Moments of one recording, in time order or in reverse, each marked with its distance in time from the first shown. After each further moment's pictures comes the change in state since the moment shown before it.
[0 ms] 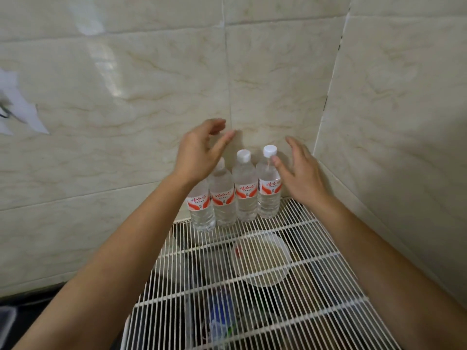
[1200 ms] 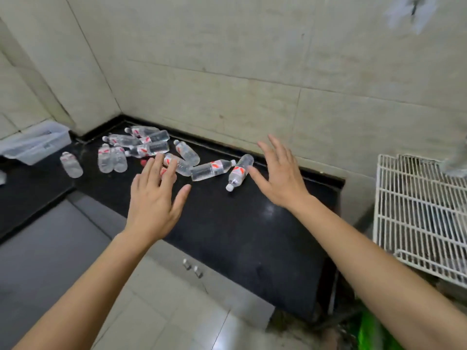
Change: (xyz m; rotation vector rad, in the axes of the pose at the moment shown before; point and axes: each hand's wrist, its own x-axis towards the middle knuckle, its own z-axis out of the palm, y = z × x) left_hand -0.639 -0.107 -0.457 0.951 0.165 -0.646; right_hand -0.400 -0.415 0.296 0.078 -0.436 -0.768
